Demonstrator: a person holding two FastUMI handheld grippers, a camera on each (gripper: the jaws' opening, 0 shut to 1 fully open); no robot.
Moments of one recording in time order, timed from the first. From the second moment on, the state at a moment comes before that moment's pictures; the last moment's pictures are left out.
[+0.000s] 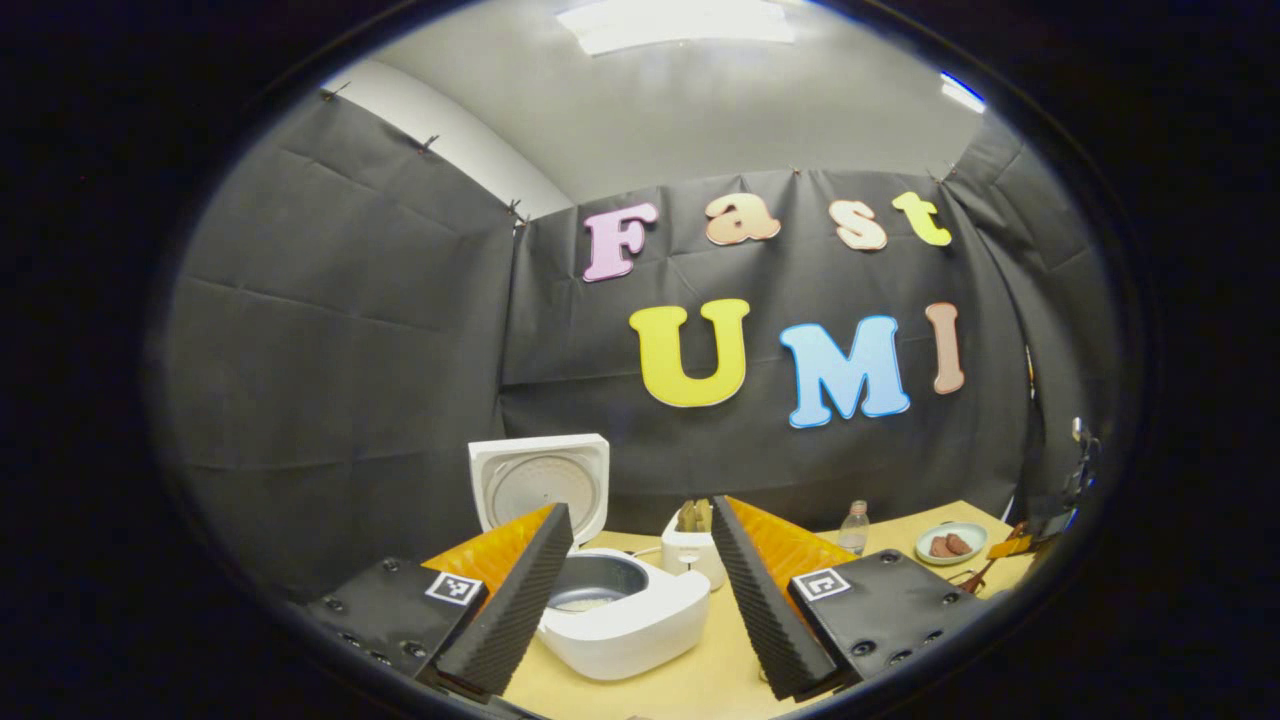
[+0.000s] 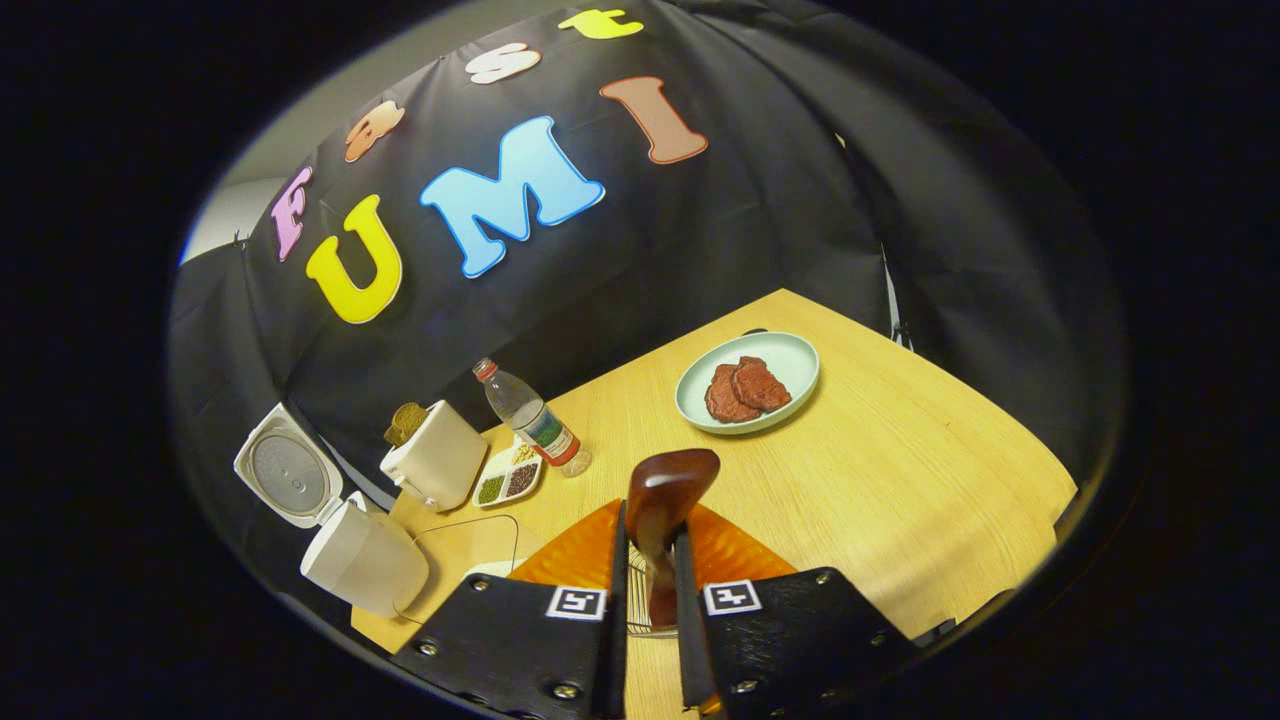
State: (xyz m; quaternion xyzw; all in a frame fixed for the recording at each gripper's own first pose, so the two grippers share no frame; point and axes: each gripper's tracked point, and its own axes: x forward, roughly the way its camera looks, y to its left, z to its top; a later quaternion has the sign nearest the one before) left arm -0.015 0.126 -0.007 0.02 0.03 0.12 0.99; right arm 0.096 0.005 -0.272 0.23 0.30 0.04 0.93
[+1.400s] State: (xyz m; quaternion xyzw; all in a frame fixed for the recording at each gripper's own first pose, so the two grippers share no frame) left arm 0.168 0.297 0.000 0.03 0.06 0.22 0.97; right arm 0.022 -0.006 -0.095 -0.01 0.12 -0.02 0.99
